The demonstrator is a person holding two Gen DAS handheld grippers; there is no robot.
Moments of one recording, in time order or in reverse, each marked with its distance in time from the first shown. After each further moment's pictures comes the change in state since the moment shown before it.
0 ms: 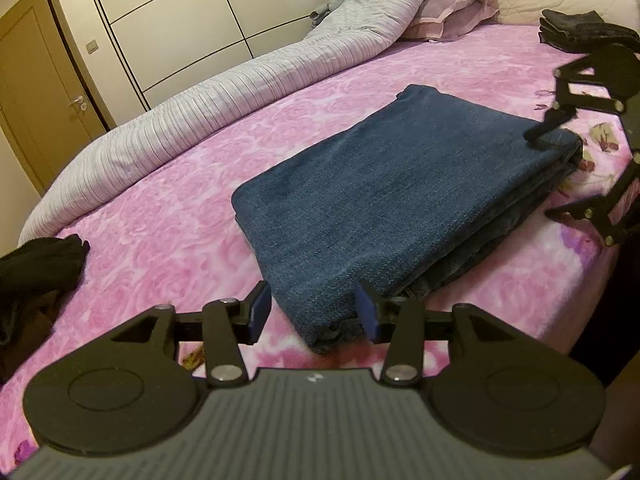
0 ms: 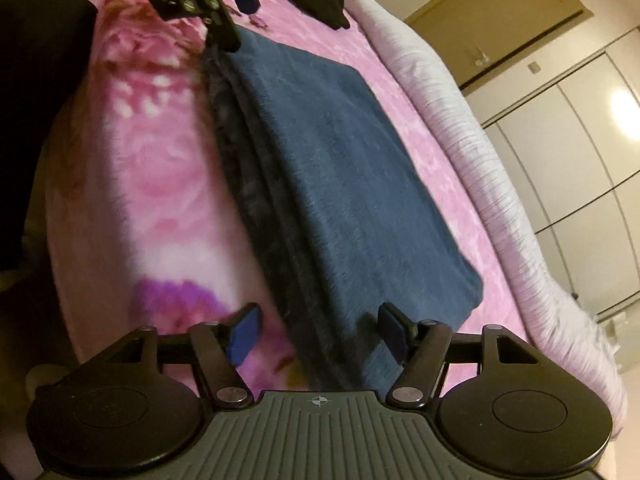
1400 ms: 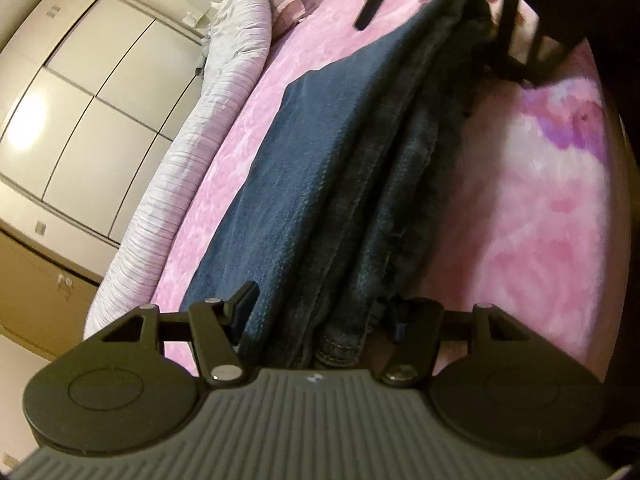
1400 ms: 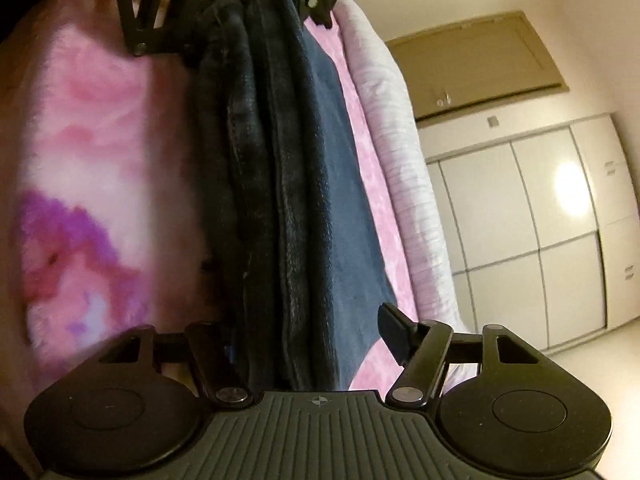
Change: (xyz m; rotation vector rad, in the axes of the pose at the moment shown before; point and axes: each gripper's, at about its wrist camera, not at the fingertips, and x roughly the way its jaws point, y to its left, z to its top) left arm 0.053 -0.084 0.012 0.641 -0.062 0.044; right arm 0.024 0.015 -0.019 -0.222 -0.026 -0.278
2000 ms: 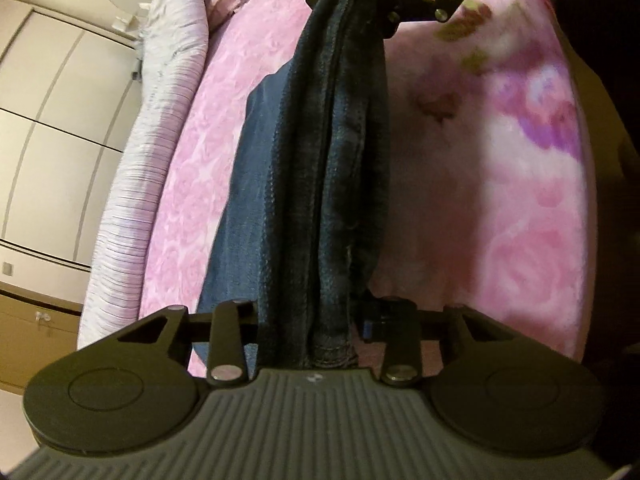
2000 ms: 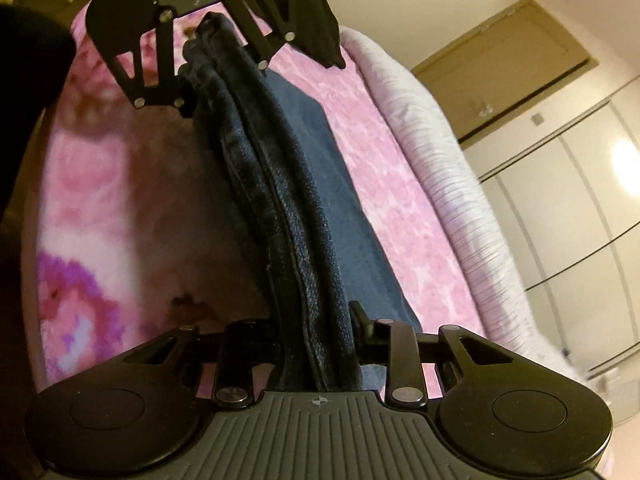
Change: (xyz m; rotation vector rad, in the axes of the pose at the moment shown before) left arm -0.002 0.050 0.029 0.138 0.082 -0.179; right arm -0.019 -0.101 -0.006 0.175 -0.121 0.291
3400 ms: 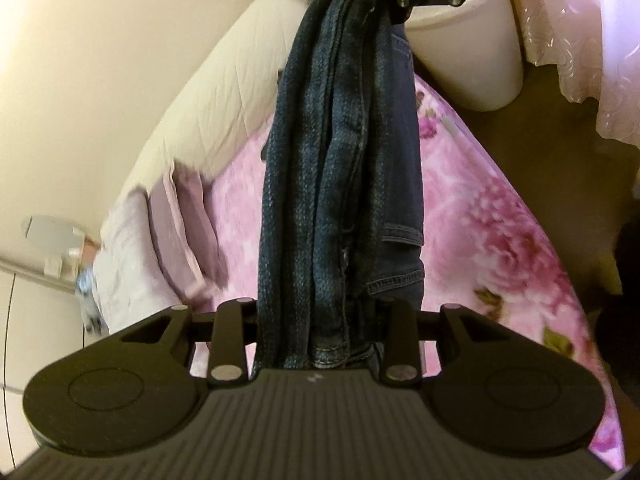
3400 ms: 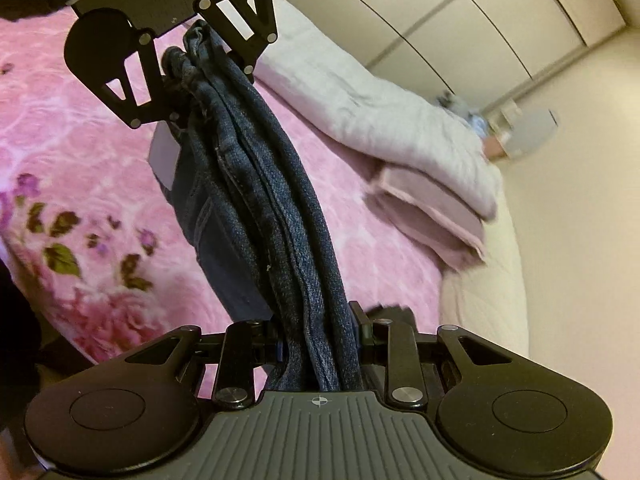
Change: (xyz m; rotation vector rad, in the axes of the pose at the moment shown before) left arm -0.113 0.147 0.441 0.424 -0.493 -0.206; right arm -0.372 -0.328 -0.128 0.501 0.572 -0.216
